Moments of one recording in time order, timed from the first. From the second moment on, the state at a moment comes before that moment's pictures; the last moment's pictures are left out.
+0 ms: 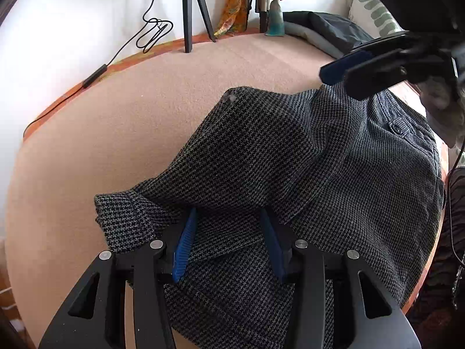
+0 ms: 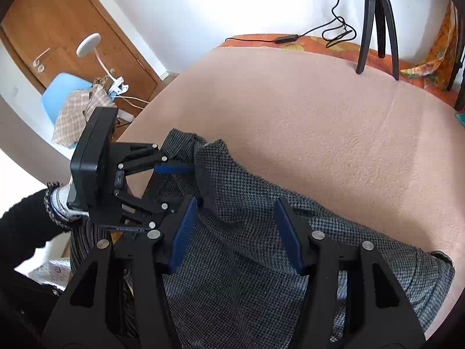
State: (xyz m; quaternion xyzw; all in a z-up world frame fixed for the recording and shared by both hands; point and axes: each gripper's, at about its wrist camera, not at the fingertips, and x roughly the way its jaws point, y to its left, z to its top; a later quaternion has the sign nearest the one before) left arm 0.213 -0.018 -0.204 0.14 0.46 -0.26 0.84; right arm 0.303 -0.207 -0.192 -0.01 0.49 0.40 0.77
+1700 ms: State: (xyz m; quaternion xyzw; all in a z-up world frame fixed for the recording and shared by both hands) left arm 0.233 0.042 -0.195 0.11 0.44 -0.12 0.88; right arm 0.321 -0.210 -0.241 0.01 0.53 0.30 0.79
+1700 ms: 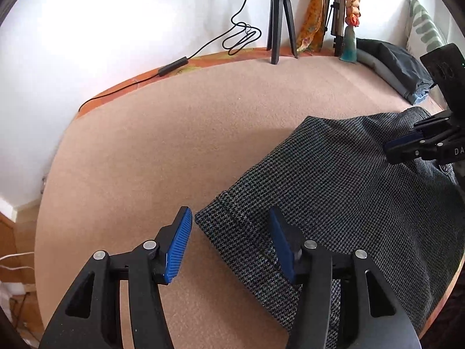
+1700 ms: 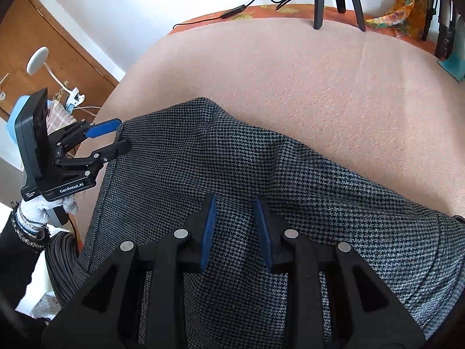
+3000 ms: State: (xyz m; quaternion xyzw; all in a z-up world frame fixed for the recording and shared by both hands) left arm 0.170 -0.093 -0.170 0.06 0.41 -0.25 0.88; right arm 0.118 -0.410 -0.259 0.37 0.42 0.06 0.82
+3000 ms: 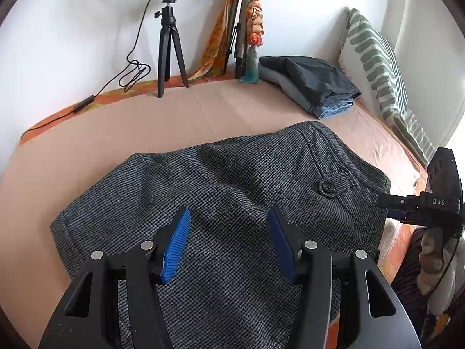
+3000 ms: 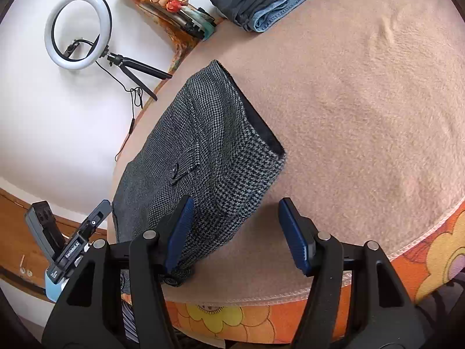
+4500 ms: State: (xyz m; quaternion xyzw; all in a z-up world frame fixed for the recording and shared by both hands) left arm 0.143 -0.050 -0.174 0.00 0.42 -0.21 0.88; right arm 0.136 -0.308 -0.134 0.11 0.34 0.13 0.93
